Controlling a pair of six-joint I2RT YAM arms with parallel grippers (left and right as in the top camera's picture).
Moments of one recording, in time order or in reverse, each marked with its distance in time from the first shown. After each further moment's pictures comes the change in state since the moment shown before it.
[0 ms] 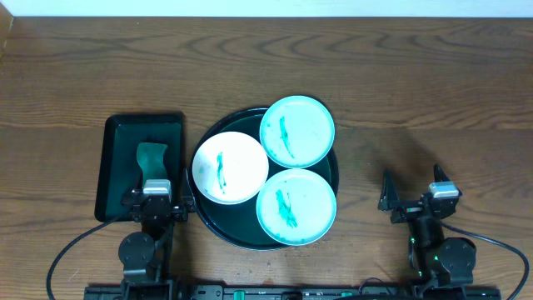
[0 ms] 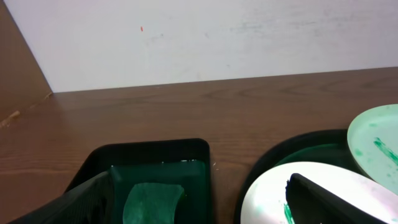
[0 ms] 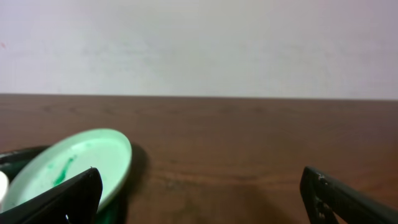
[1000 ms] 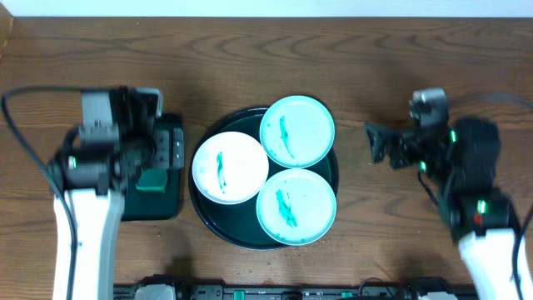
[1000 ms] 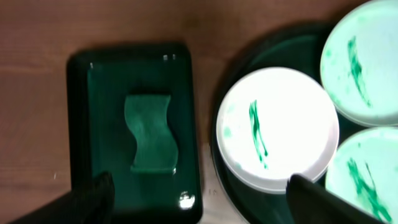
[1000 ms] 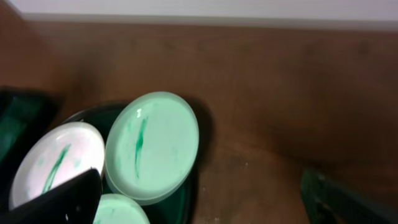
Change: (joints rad) left arm 0.000 1.230 1.318 -1.060 0.038 -0.006; right arm 0.000 1.038 0.909 -0.477 -0.288 -0.001
